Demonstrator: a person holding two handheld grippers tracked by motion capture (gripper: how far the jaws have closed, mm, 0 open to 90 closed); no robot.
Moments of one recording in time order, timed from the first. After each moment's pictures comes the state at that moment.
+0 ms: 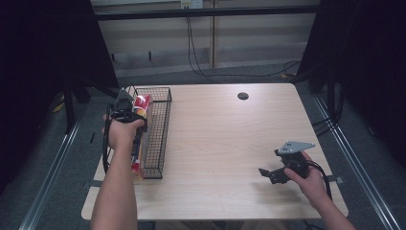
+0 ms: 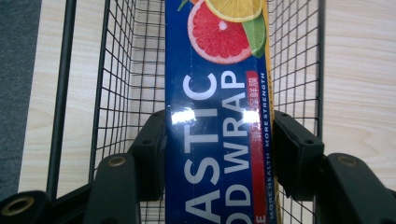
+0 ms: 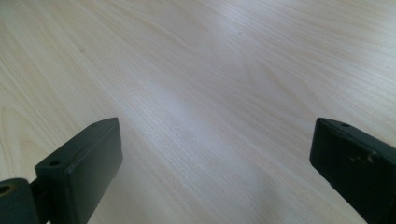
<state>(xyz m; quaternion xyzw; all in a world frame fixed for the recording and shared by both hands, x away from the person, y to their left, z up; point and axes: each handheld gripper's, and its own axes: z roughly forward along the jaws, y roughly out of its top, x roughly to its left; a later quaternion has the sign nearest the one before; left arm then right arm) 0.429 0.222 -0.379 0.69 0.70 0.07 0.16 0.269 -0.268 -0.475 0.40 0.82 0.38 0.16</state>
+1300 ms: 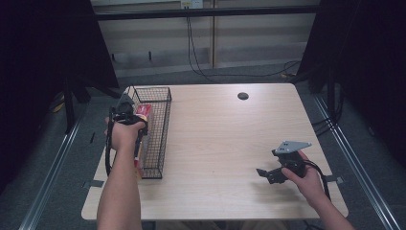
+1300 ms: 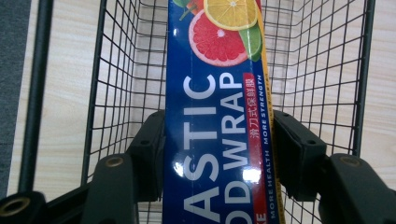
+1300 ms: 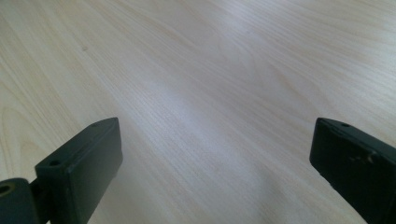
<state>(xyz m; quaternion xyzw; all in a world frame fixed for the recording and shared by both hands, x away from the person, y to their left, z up) 0.436 0.224 -0.397 0.68 0.72 0.06 0.14 0.272 -0.262 -0.478 0.39 0.82 0.38 0.15</state>
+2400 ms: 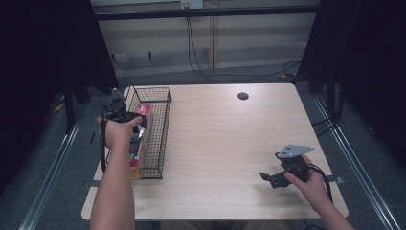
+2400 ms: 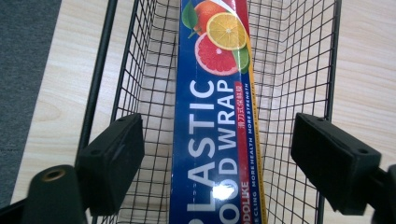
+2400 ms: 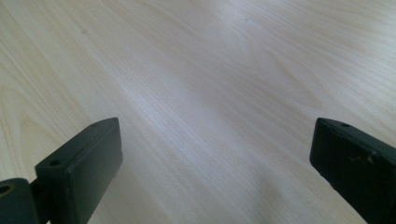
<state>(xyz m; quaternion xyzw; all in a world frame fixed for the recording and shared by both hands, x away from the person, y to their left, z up) 0.426 0.236 -0.374 0.66 0.73 0.08 0.19 0.260 -0.267 -0.478 0.39 0.83 0.37 0.16</state>
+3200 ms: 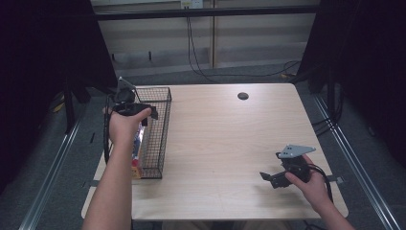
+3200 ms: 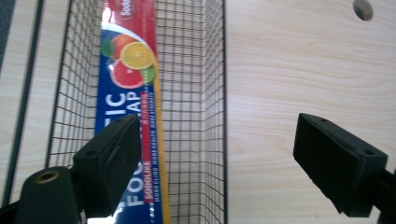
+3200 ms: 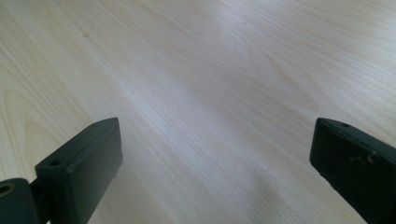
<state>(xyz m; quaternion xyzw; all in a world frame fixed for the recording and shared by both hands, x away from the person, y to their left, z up) 0.408 0.194 -0.327 0.69 0.67 0.07 0.26 0.258 -0.267 -0.476 0.39 0.83 0.37 0.16</state>
